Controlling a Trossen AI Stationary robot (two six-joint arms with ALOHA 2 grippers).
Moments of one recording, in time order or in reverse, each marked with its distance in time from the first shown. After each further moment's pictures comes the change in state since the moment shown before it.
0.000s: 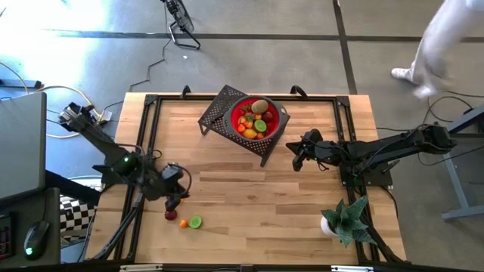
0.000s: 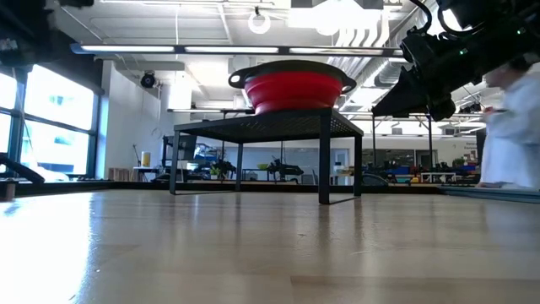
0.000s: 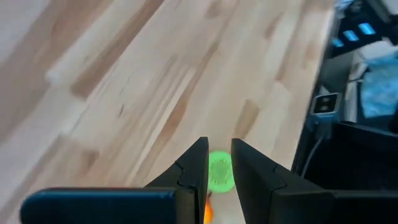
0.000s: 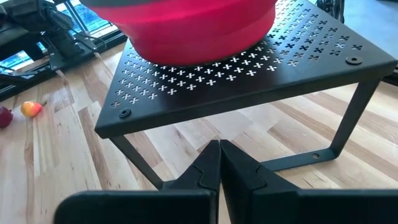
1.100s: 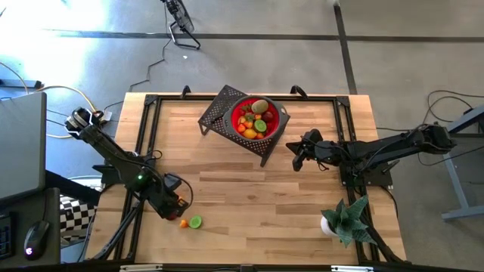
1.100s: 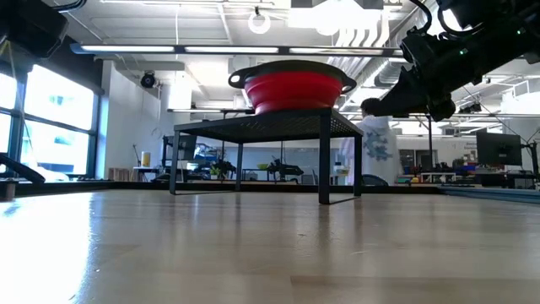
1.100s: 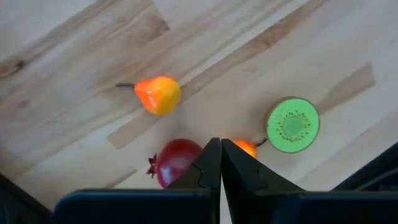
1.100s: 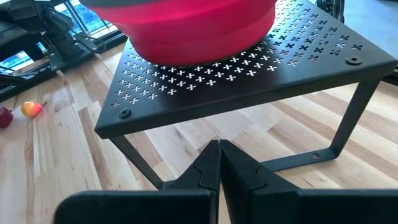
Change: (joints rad) left arm -0.058 0.258 0.078 -0.232 0.207 -0.555; right arm 0.000 0.000 0.000 0.000 0.000 0.002
